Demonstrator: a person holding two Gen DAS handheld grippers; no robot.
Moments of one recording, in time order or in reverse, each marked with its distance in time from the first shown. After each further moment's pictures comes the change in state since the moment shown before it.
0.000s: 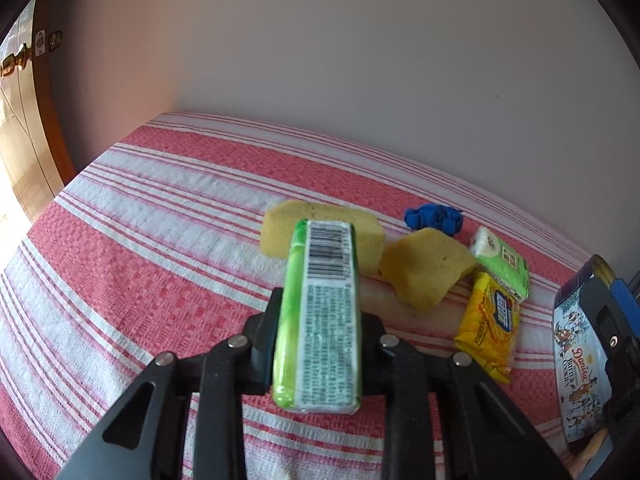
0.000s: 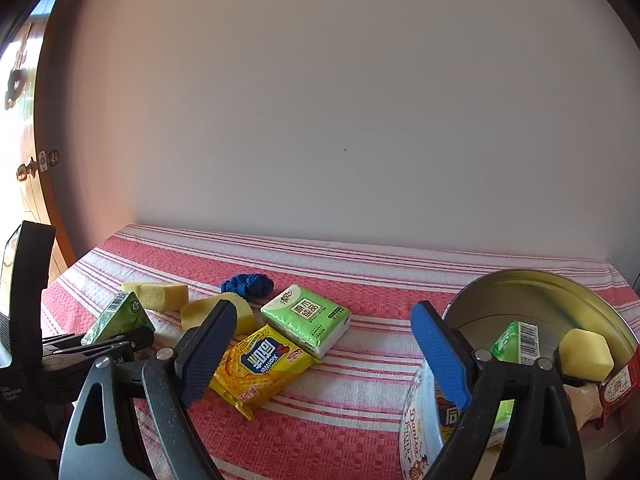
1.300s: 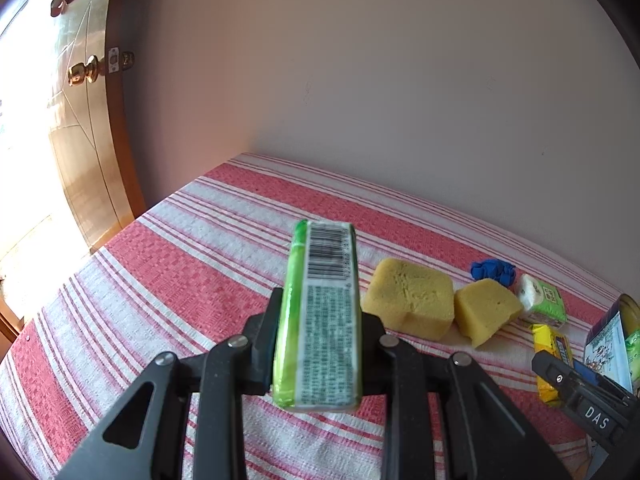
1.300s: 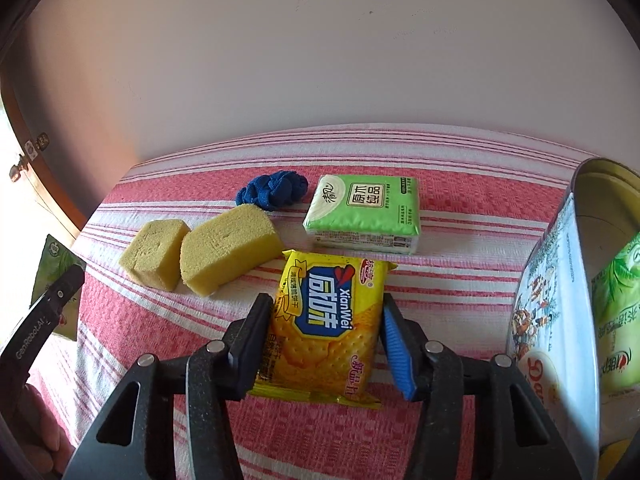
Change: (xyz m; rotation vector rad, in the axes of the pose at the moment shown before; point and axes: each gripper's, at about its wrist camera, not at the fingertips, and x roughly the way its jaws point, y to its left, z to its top) left arm -0.036 0.041 -0.002 -0.080 -0.157 0.155; right arm 0.050 -0.008 -0.023 0.188 0.360 0.166
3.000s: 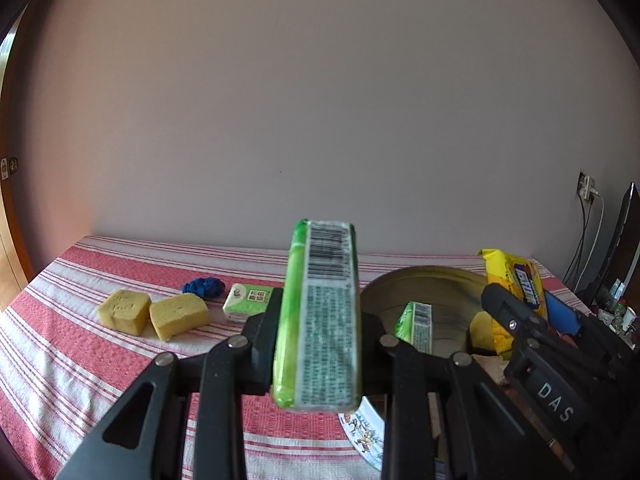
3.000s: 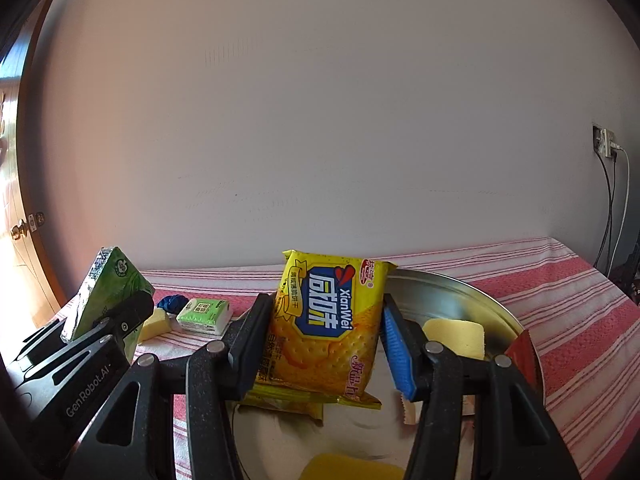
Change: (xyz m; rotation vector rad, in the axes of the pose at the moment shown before) left arm -0.123 -0.218 -0.055 0.246 -0.187 -0.365; right arm -0.192 -0.142 -0.021 -0.007 -0.488 -0.213
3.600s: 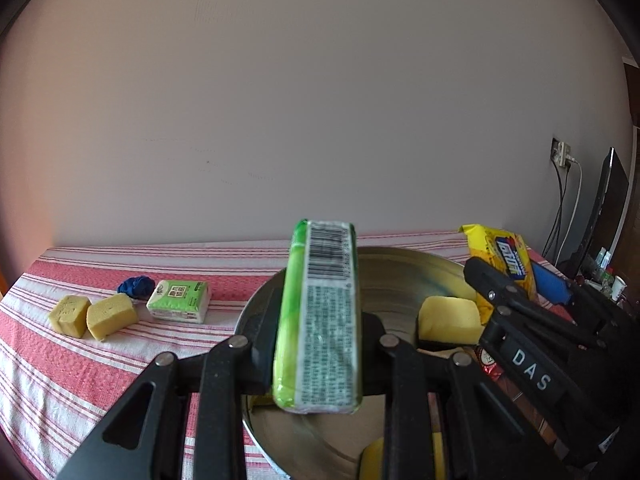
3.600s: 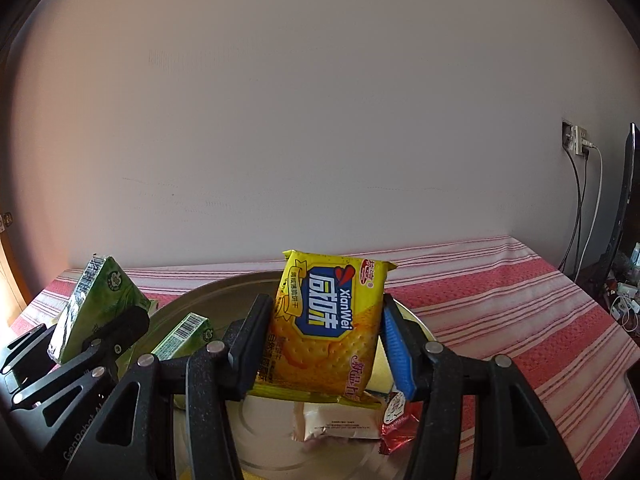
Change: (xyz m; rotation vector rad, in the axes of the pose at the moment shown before) left arm 0.025 -0.066 -0.006 0.085 0.052 -0.074; right arm 0.006 -0.049 0.001 -0.012 0.022 -0.116
